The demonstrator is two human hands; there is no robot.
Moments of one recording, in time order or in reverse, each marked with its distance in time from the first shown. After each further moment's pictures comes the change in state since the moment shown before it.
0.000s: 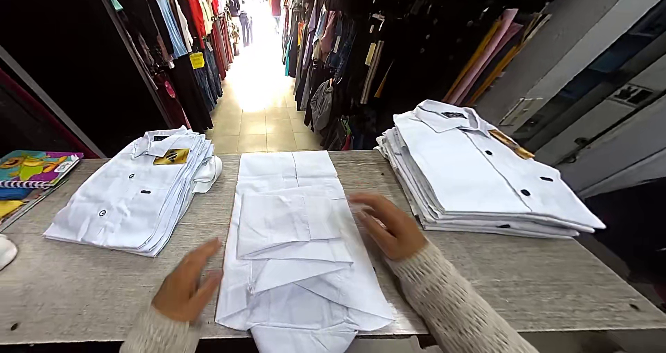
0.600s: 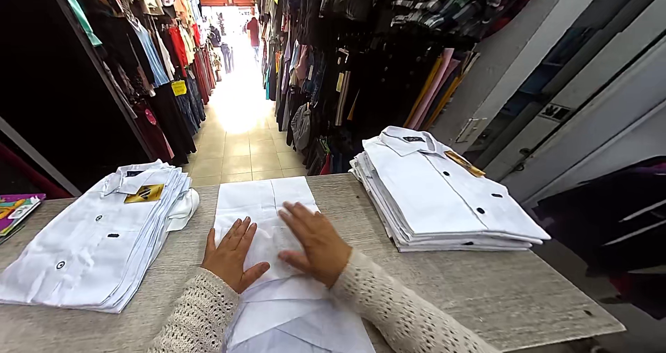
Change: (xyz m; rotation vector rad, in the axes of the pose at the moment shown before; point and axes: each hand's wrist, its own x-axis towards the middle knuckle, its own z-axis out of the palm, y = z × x) left_hand 0.124 0.074 0.044 0.298 -0.298 0.061; right_hand 0.063 -0.062 0.035 -0.321 -0.380 0.117
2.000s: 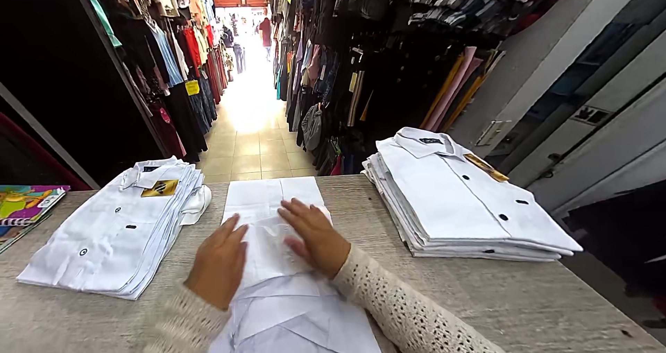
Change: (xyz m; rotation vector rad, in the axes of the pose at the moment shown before) left_hand -0.027 -0.004 -0.017 -0.029 0.464 0.046; right_hand 0.021 0.009 0.024 0.009 0.276 -0.297
